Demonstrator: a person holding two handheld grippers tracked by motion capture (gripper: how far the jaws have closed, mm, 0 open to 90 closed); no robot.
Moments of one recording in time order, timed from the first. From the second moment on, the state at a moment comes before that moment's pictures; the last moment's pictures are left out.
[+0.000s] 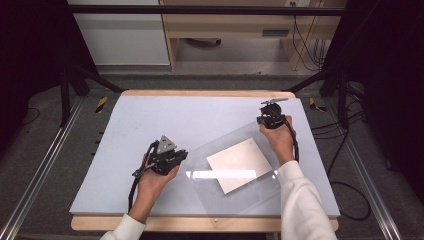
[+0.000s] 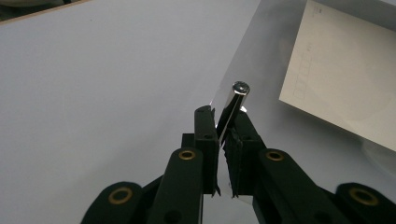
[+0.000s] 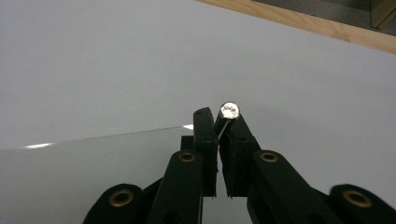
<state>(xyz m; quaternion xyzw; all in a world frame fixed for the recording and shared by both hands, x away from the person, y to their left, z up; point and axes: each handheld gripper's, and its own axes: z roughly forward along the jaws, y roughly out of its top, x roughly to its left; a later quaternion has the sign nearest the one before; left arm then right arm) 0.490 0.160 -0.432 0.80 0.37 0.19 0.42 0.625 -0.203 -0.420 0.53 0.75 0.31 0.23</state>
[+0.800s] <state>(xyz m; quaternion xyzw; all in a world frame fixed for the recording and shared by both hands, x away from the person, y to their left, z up) 0.514 0.203 -0.400 0.82 0.36 0.16 0.41 0.609 -0.182 -0.392 0.50 0.77 0.31 0.24</state>
